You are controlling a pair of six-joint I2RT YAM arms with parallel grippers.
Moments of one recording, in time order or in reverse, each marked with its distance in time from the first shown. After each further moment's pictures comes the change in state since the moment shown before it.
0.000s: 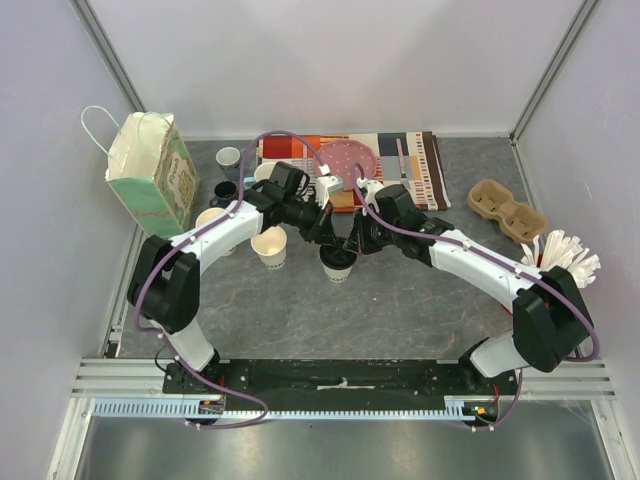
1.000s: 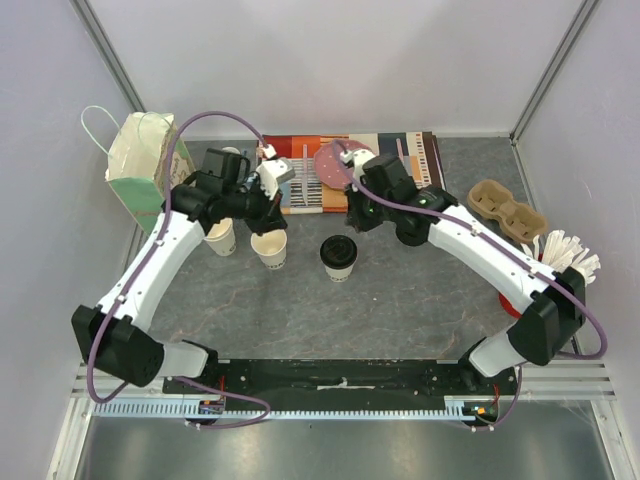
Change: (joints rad) left arm 0.204 -0.381 0.058 -0.410 -0.201 0.245; right arm 0.093 0.072 0.430 -0.398 0.177 -0.190
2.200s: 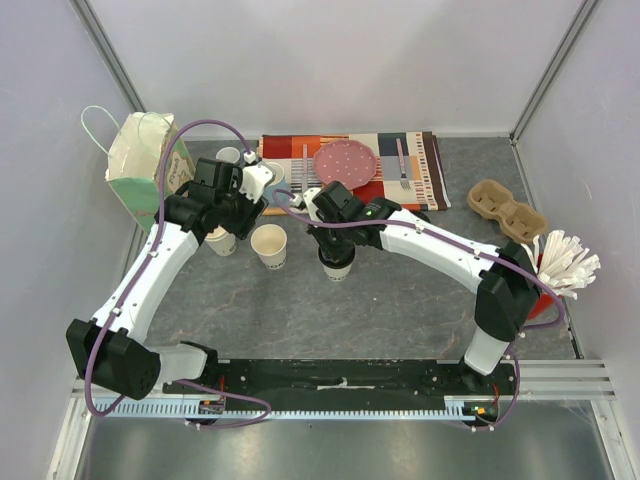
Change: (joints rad) left arm 0.018 -0.055 -0.077 0.024 -0.472 0.034; right arm 0.148 0.193 0.047 -0.093 0.034 -0.116
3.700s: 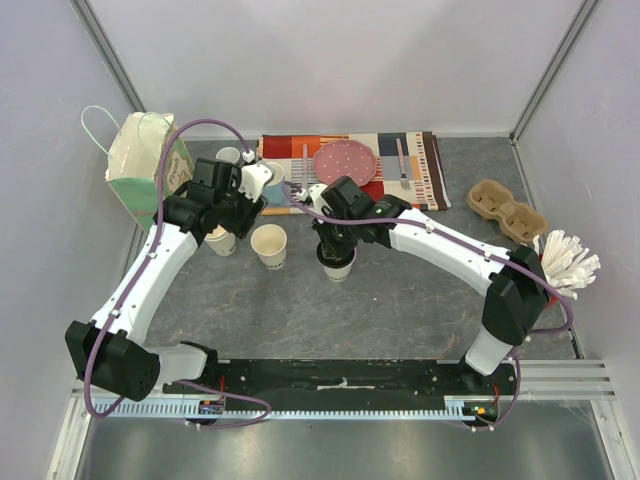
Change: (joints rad) left arm 0.000 -0.008 0.000 0.010 -0.003 -0.001; right arm -0.032 -0.050 -0.039 0.040 -0.101 0.013
